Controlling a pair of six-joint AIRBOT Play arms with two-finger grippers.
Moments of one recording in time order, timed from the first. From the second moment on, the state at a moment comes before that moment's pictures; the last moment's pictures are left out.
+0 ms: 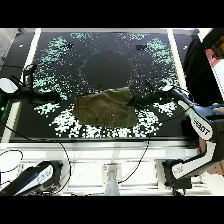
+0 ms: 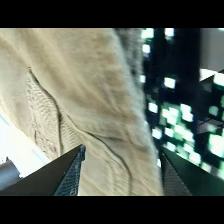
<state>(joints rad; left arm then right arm) 0.11 -1.09 1.02 1.24 -1.20 -1.38 0.08 -1.72 1.07 -0.62 1.11 1.12</state>
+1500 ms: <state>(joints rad) 0.11 -1.09 1.02 1.22 -1.24 -1.38 0.25 -1.48 1.67 -1.25 1.15 1.36</state>
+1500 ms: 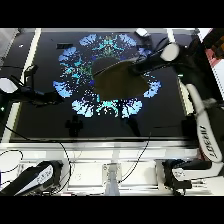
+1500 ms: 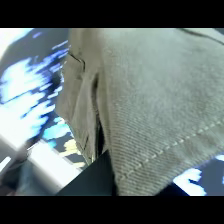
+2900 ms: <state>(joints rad) 0.11 -1.08 1.02 1.42 -1.20 -1.38 -1.18 -1.10 1.39 -1.66 1.63 1.38</state>
